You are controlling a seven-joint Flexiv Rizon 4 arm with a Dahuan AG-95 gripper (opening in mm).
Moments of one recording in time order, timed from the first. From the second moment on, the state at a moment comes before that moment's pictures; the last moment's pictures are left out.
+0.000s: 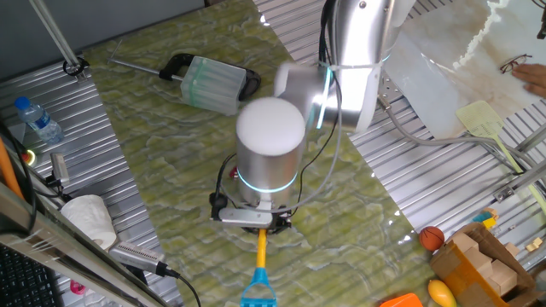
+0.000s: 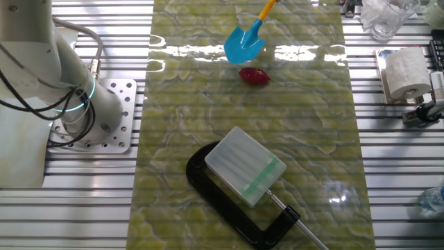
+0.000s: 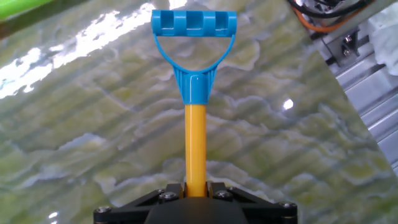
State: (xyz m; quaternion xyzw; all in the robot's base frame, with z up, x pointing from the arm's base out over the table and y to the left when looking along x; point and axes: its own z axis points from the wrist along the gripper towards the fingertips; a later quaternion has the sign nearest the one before) arm 0.510 0.321 0.104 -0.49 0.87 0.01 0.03
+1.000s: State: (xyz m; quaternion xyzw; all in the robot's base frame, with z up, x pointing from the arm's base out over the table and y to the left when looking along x) arm 0.511 0.328 0.107 -0.55 0.83 0.01 -0.05
